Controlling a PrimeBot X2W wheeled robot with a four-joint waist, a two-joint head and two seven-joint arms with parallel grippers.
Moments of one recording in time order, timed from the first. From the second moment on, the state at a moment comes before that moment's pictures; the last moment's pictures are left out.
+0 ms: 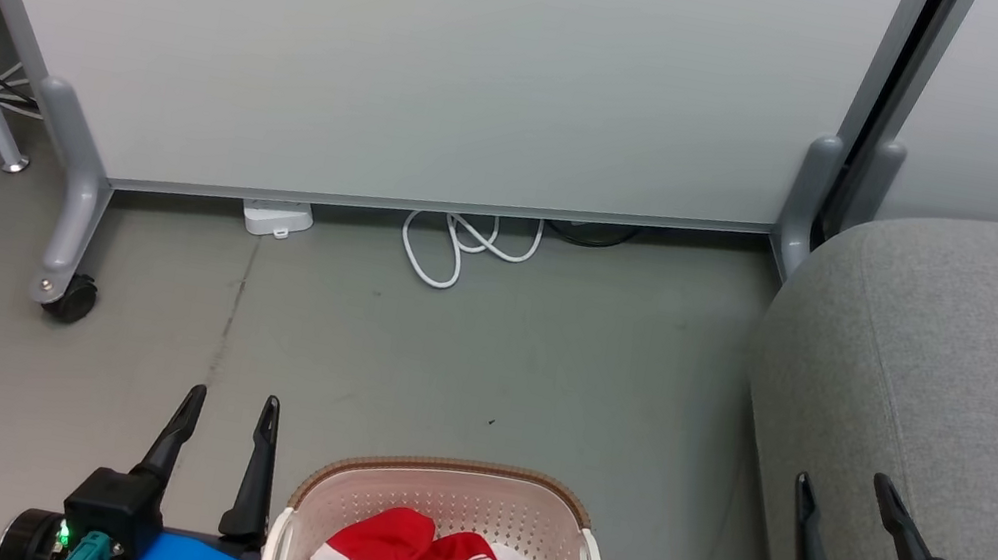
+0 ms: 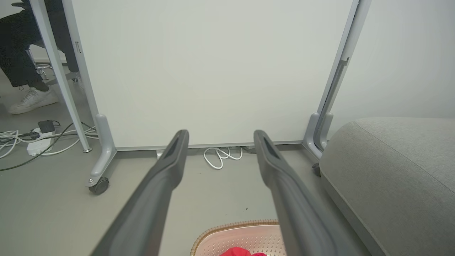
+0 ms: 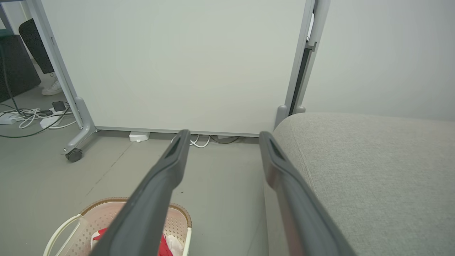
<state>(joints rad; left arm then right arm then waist) -0.02 0.07 -0.13 0.31 -0.18 -0.07 -0.26 -0.01 -0.05 -0.05 0.17 0.01 0.13 -0.15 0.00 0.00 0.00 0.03</state>
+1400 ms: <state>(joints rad) -0.37 0.14 -0.12 0.91 -0.24 -0.03 -0.15 -0.19 -0.05 0.11 0.15 0.10 0.13 -0.23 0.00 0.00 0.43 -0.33</state>
